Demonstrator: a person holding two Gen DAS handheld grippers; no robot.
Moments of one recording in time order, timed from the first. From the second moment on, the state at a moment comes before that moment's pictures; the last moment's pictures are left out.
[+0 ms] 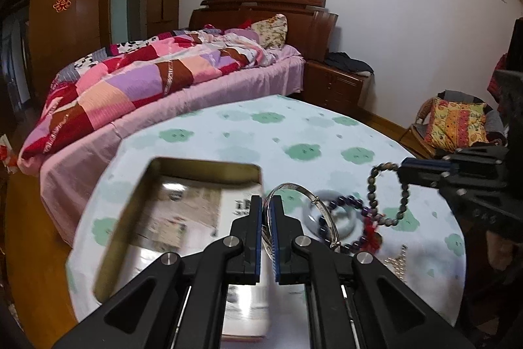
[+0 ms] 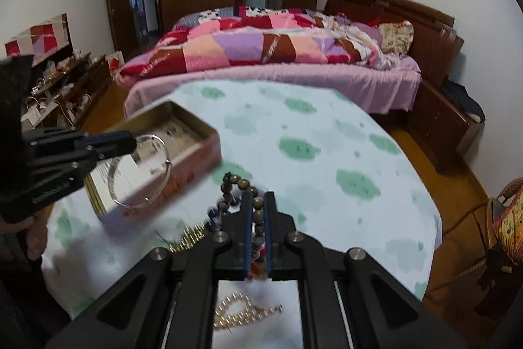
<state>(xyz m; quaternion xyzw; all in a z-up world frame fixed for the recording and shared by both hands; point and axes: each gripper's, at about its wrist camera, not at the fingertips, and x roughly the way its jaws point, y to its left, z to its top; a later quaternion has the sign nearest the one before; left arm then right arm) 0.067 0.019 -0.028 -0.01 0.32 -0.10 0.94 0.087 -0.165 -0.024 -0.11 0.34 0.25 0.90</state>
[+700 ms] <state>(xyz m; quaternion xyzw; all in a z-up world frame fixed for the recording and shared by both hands) 0.142 0.090 -0.066 0.00 0.38 -0.02 0.92 0.161 -0.038 -0.052 -0.11 0.38 0.33 0.86</state>
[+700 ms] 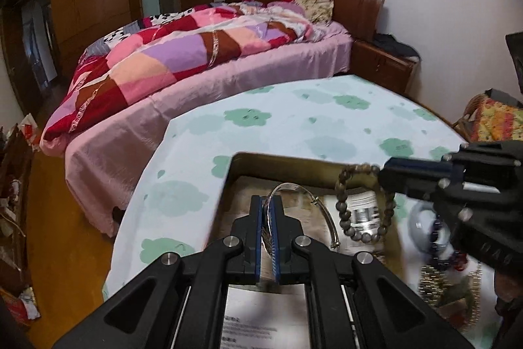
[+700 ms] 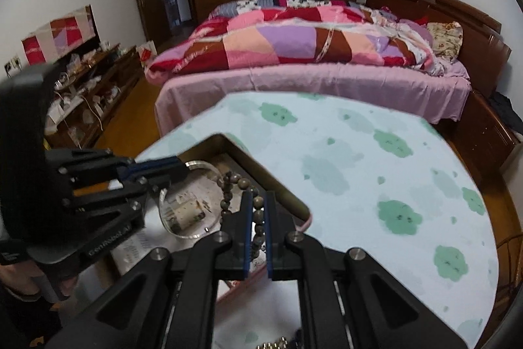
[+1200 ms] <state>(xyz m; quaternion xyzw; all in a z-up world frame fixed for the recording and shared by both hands) 0.129 0.086 -0.058 -0.02 0.38 -0.02 0.93 0.152 -0.104 -0.050 -0.08 0.38 0.29 0.87</state>
